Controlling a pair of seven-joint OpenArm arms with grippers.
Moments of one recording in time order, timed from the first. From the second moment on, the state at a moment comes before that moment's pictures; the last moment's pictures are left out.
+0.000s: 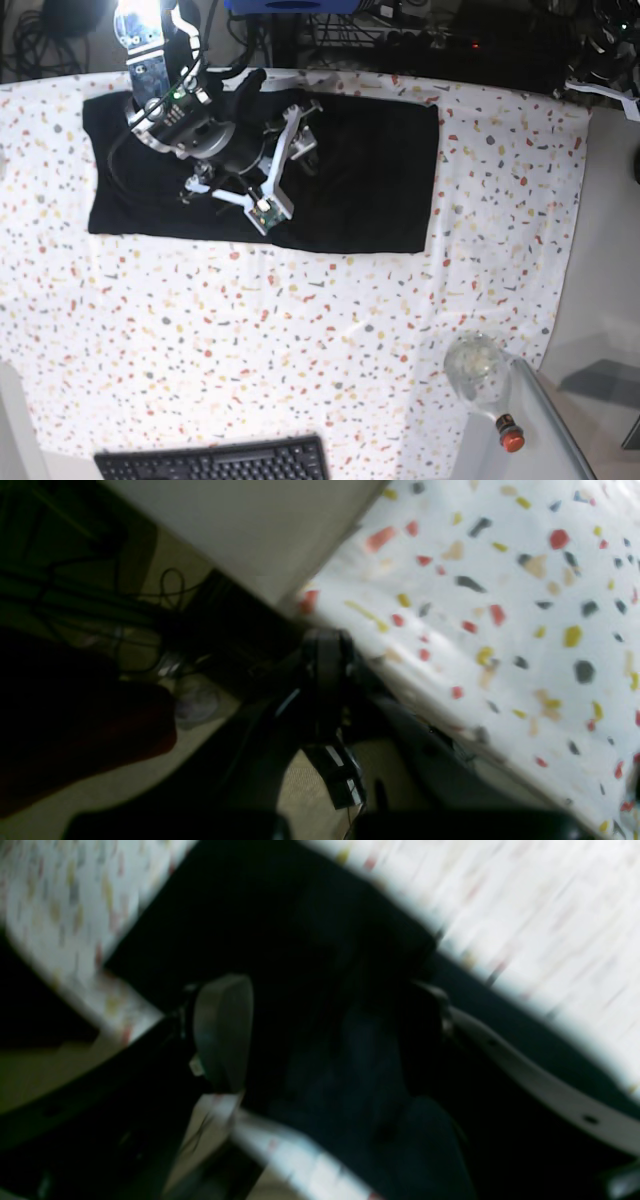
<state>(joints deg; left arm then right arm) 29.6 -10.5 -44.7 84.2 -23.7 -16.8 31.0 -18.7 -4.2 -13.1 107.6 1.1 24.3 -52.8</state>
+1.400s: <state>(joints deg) 28.2 -12.0 -35.4 83.9 -23.7 -16.8 30.8 -12.1 -4.4 -15.2 80.7 8.0 24.2 -45.6</state>
